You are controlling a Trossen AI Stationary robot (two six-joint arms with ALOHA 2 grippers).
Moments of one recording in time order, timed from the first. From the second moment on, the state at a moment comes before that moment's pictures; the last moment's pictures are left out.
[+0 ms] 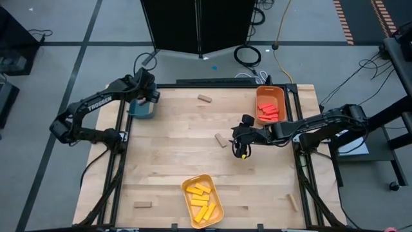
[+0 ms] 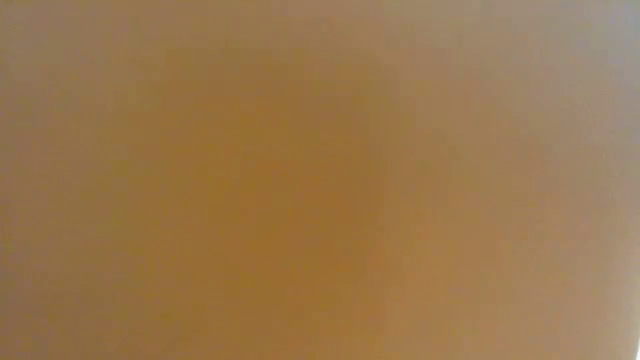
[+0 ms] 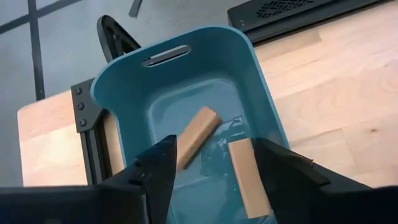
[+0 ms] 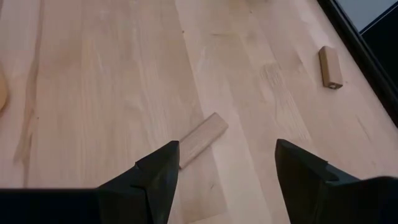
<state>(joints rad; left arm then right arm) 0.90 1.23 0.87 -0.75 -0.33 -0.28 0.11 1.34 0.81 -0.28 0.36 0.16</state>
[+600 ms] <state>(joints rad) 0.69 1.23 0.87 -0.32 0.07 -0.07 0.11 1.34 0.86 -0.32 0.16 0.19</state>
